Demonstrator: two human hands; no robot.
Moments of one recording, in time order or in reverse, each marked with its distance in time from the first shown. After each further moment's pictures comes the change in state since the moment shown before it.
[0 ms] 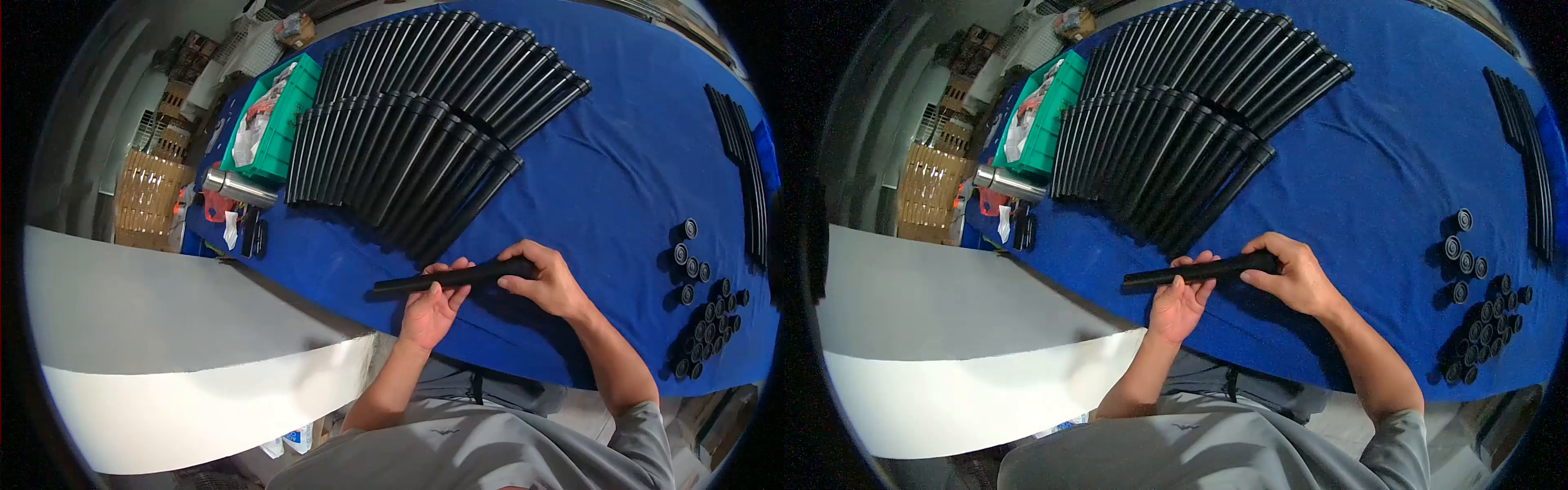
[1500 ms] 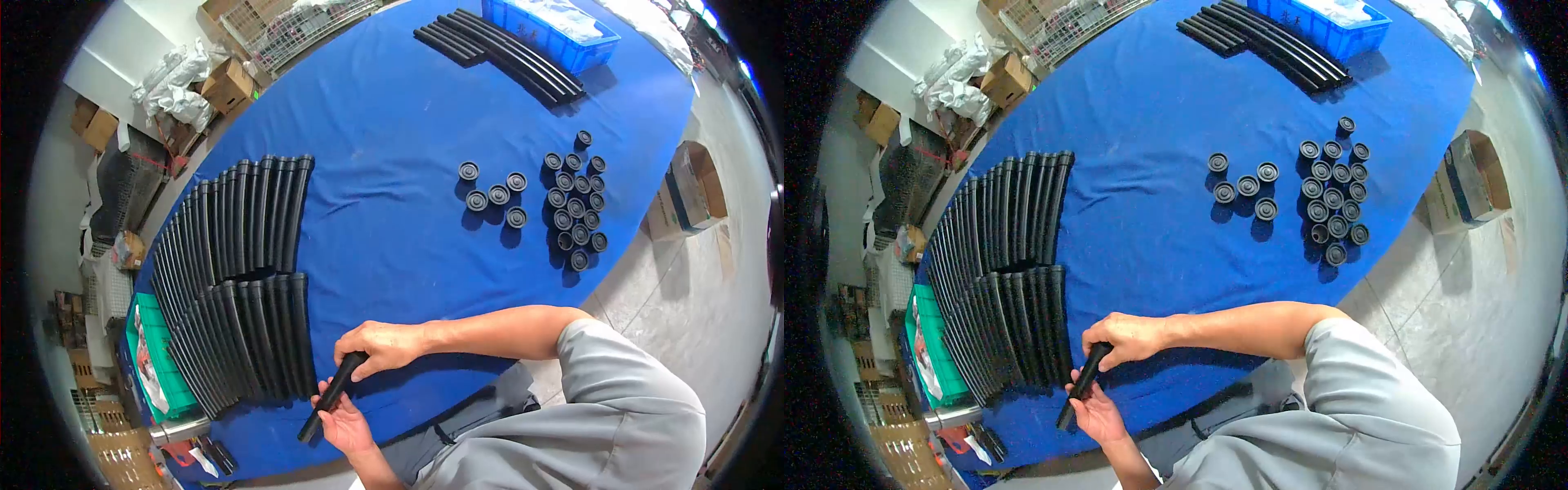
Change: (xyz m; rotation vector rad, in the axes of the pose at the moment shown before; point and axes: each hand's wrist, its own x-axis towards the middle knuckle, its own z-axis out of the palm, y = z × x) left_hand -0.002 0.005 -0.014 -0.090 -0.050 0.028; right_hand -0.002 0.008 -0.006 -0.153 -0.102 -0.230
